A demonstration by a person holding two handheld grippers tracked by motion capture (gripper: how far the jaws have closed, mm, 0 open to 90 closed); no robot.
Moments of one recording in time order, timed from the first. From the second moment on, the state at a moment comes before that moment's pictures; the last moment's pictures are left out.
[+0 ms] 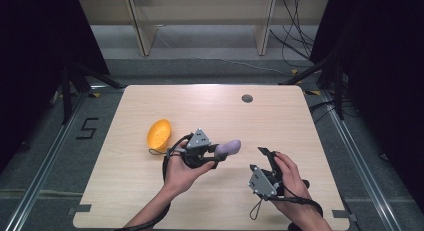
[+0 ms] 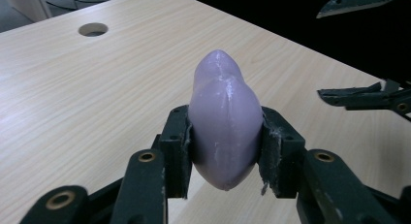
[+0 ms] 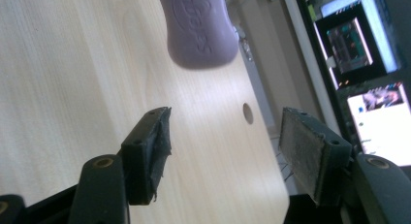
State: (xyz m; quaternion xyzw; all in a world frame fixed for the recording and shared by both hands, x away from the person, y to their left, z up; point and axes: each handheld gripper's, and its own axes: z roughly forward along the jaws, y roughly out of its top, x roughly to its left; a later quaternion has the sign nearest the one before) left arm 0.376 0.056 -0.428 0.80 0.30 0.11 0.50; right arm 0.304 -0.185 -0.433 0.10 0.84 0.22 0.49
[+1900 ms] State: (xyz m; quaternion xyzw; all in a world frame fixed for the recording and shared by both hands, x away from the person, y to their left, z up) left arm 0.354 0.149 -0.441 0.68 0.45 0.30 0.50; right arm 0.308 -0.210 -0.433 0.19 0.84 0.23 0.45
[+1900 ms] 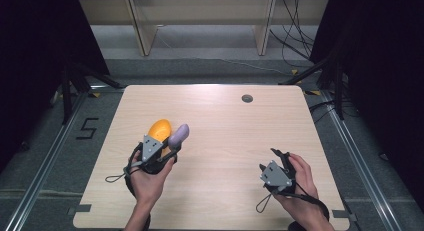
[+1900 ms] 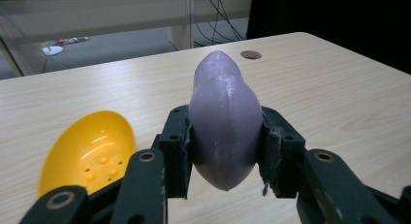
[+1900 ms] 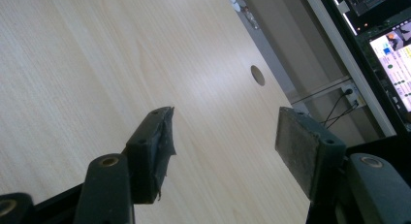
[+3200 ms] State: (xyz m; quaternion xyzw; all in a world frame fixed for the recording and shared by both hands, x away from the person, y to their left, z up) left arm 0.363 0.174 -0.441 0.64 0.48 0.34 0.49; right arm 0.308 -0.208 -0.435 0.18 0.84 0.23 0.45
